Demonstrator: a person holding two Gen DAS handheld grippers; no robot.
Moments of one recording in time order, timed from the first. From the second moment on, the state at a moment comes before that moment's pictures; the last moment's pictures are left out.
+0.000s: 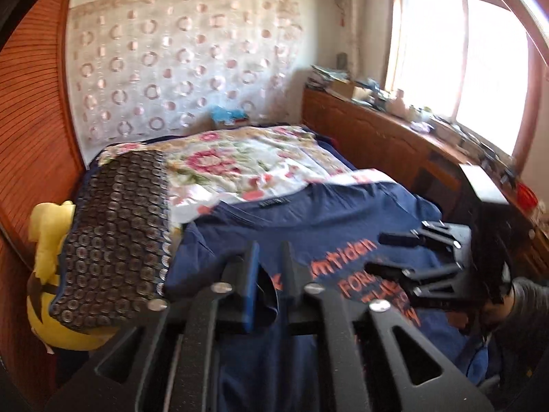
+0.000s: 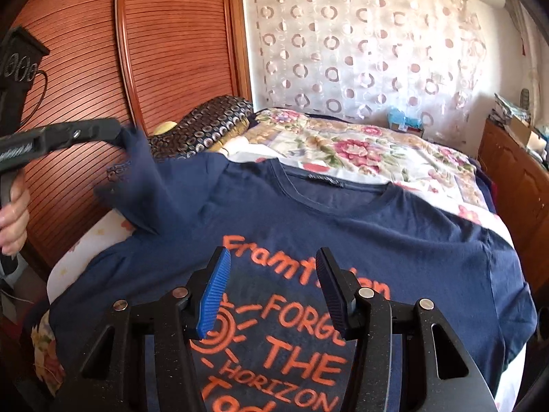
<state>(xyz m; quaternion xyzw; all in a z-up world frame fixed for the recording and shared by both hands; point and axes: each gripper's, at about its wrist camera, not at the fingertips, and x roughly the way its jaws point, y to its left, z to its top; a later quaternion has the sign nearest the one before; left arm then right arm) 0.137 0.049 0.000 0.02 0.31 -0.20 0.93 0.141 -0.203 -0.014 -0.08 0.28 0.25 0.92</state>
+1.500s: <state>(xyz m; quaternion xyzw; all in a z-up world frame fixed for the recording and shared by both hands) 0.077 0.117 -0.080 -0.03 0.35 -0.13 0.93 0.244 -0.119 -0.039 -0.04 0.36 0.37 0.86</state>
